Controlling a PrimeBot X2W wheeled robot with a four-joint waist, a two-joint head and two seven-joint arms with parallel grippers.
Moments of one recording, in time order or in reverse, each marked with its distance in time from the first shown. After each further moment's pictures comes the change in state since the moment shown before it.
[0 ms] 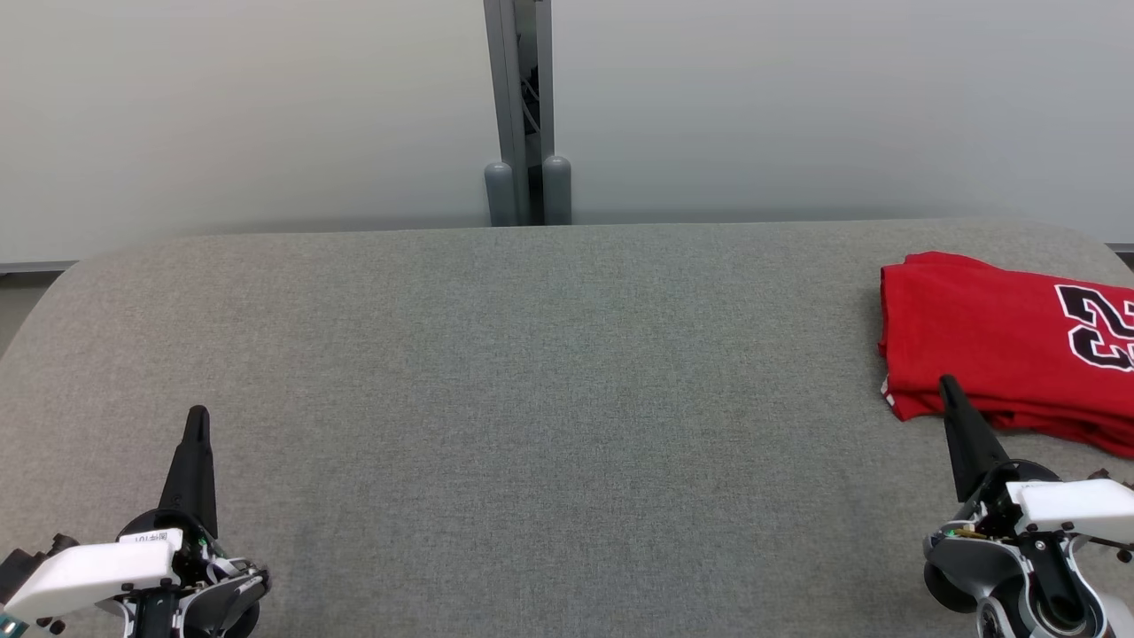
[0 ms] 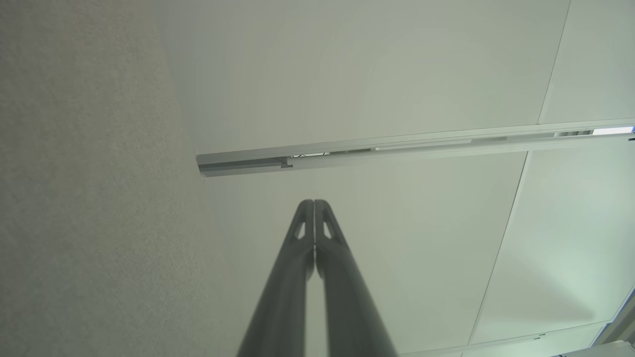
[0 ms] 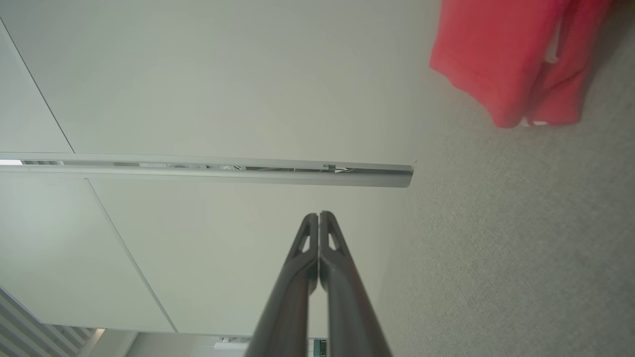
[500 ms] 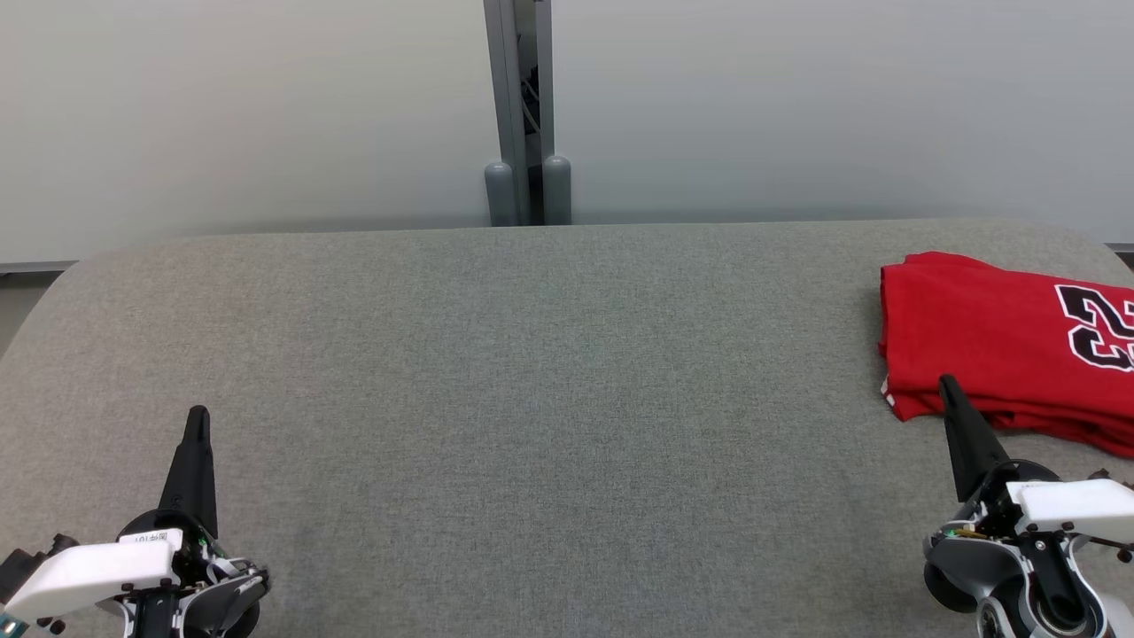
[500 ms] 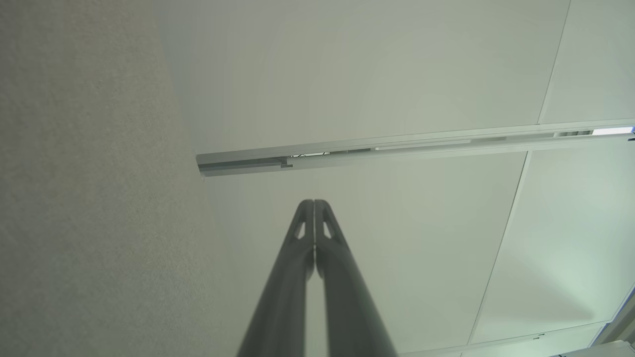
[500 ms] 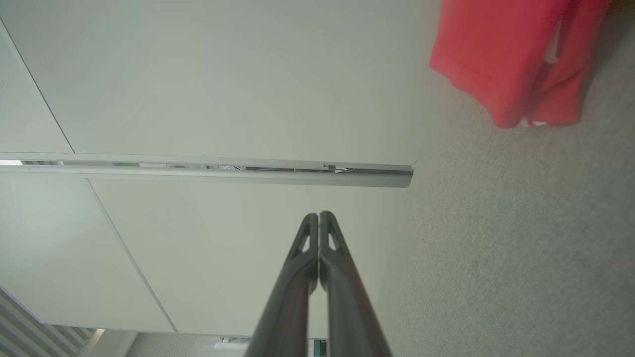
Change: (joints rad) left arm 0.000 -0.002 0.002 0.000 0.000 0.000 0.002; right arm 0.000 0.000 -0.001 0.000 0.000 0.000 0.000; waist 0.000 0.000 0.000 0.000
